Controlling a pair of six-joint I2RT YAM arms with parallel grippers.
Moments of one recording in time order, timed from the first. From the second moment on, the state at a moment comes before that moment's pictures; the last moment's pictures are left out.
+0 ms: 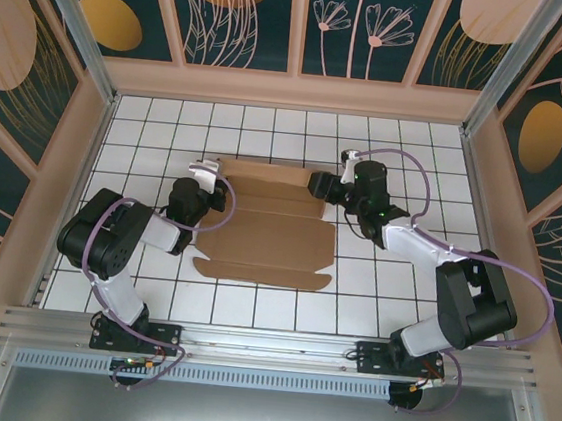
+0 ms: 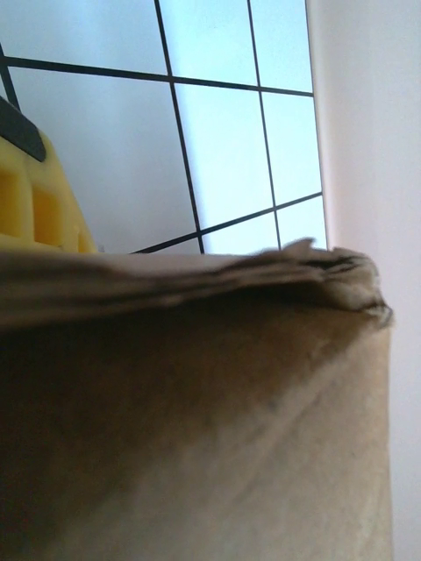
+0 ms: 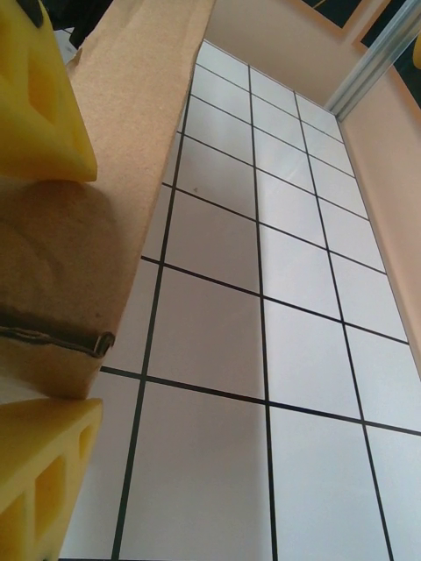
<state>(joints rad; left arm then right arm) -0.35 1.75 0.49 1.00 0.01 -0.09 0.47 1.48 0.80 0.21 -0.21 0.48</state>
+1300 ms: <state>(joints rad) -0.47 1.67 0.44 0.93 -0.22 -0.16 0.53 1.42 0.76 0.18 -0.09 0.55</state>
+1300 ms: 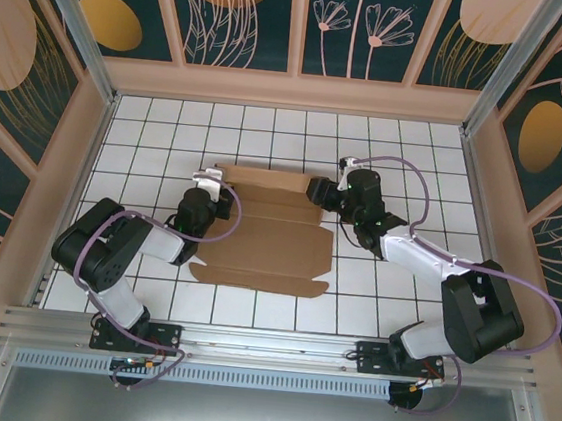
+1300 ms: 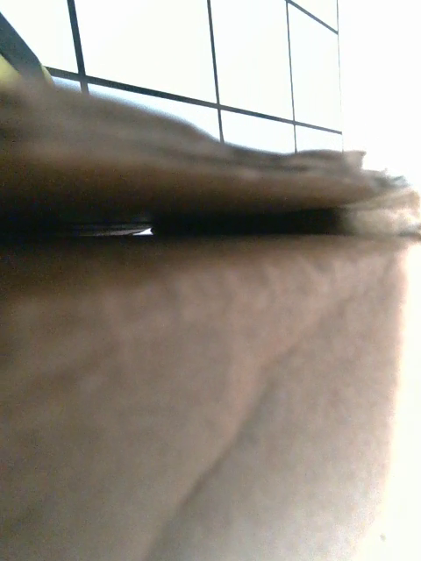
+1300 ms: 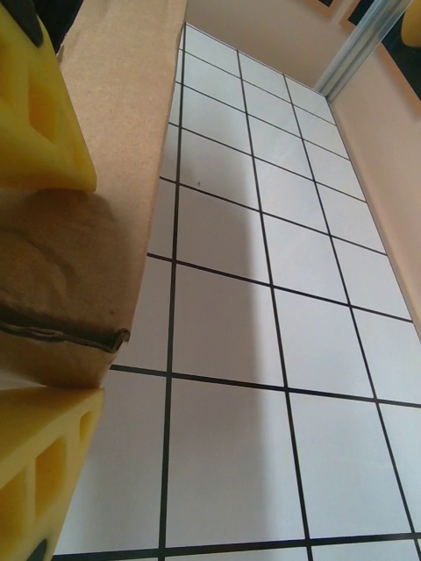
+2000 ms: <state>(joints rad) -0.48 1.65 0.38 0.93 -0.26 -0.22 0.52 1.42 0.74 0.22 -0.11 0.55</state>
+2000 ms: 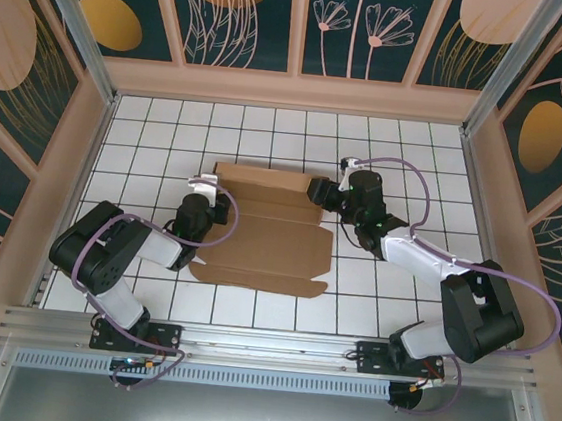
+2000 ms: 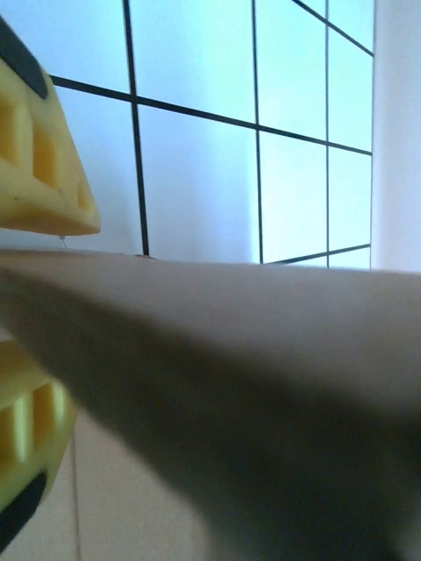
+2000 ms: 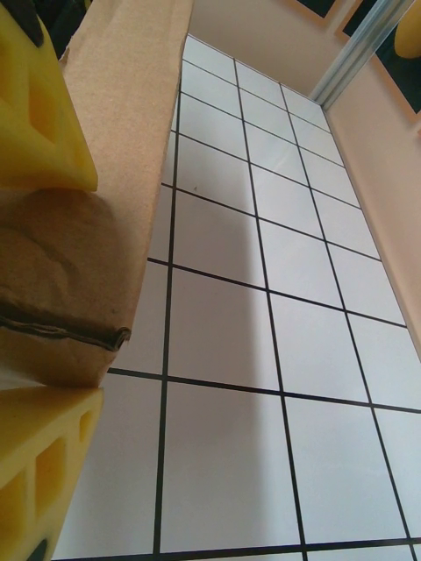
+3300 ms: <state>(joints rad) -0.51 1.47 0.38 0.82 -0.36 -0.35 0.58 1.42 0.77 0.17 -0.03 0.55</state>
